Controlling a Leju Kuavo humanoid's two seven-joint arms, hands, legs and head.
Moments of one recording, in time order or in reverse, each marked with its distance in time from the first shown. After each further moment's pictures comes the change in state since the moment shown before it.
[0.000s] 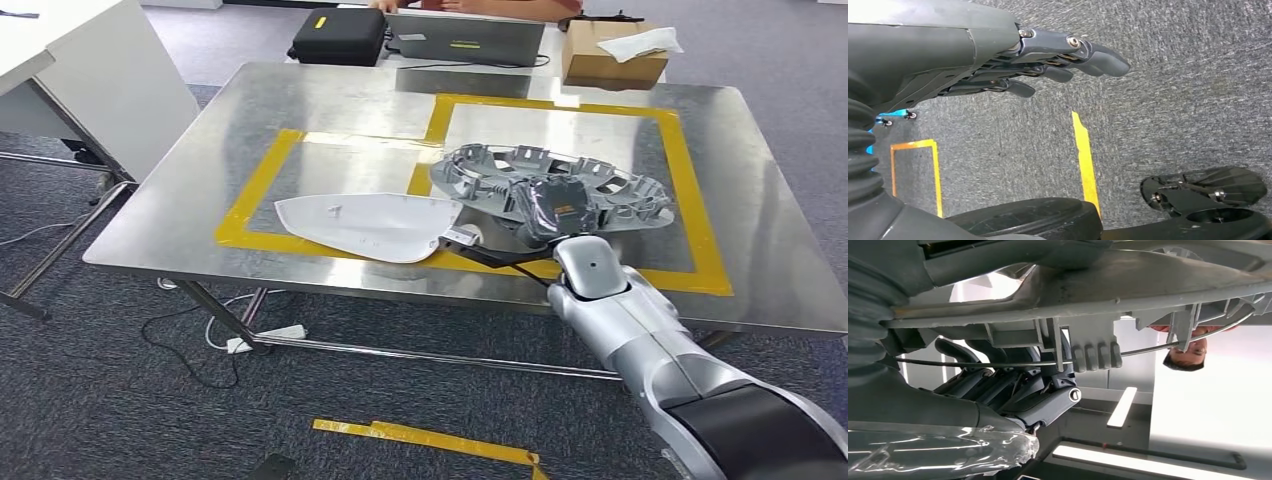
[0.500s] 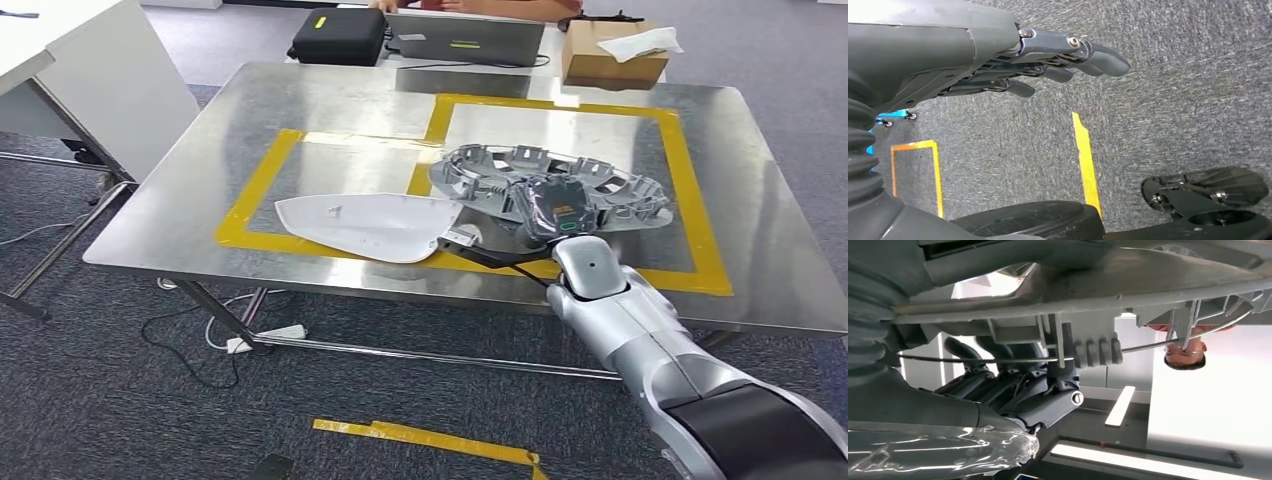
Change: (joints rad) left arm 0.000 0.006 -0.001 0.000 -0.001 -0.011 0.000; right arm 0.000 0.000 0.005 0.000 -0.001 0.000 0.000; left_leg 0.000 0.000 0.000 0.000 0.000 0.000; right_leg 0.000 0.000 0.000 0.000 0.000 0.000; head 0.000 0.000
